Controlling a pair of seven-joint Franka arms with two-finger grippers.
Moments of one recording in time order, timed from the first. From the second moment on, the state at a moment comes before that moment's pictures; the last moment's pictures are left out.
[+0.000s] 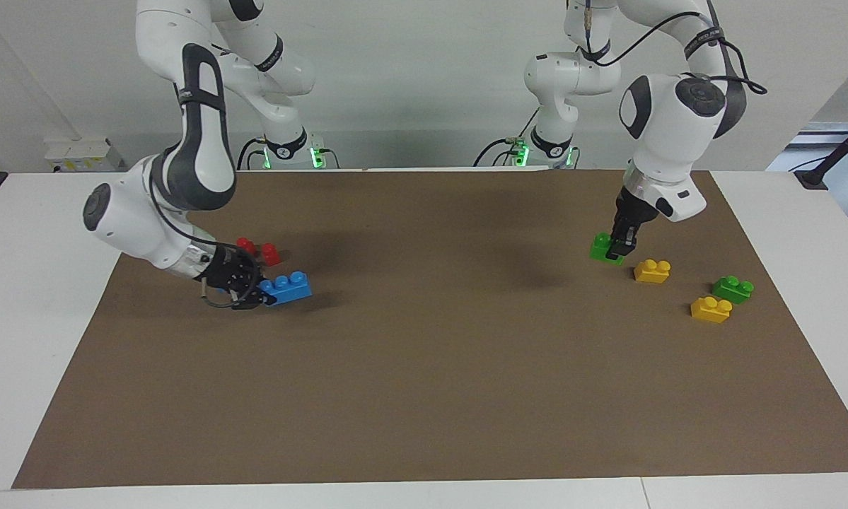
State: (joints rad) left arm -0.04 -0.02 -0.06 -2.03 -0.01 2.09 -1.19; right arm -0.19 0.29 0.07 -1.86 0.48 1.96 0.98
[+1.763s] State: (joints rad) left arm 0.05 0.35 -0.06 -1.93 0.02 2.42 -1.04; right arm -0.20 0.26 0.09 -1.93 0.48 2.04 0.91
